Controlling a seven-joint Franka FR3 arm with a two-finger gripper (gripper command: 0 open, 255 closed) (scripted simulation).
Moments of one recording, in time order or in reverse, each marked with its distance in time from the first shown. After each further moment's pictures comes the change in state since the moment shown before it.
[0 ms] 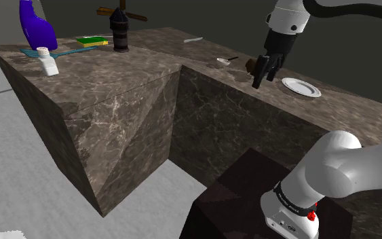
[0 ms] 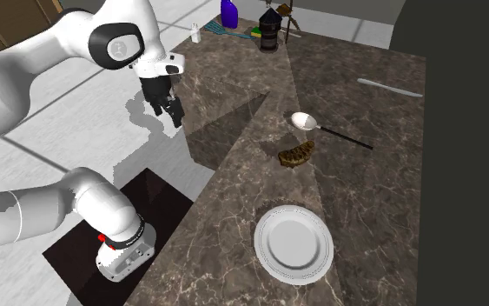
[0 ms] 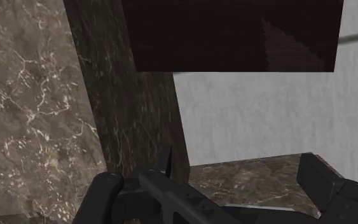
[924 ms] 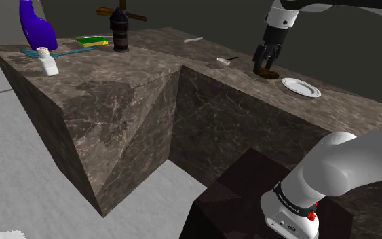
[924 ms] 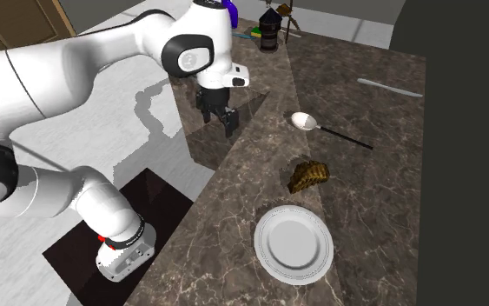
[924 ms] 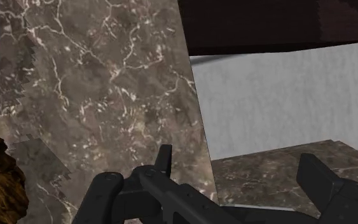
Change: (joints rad) arm -0.070 0.309 -0.253 0.205 -0.083 0.095 -0.241
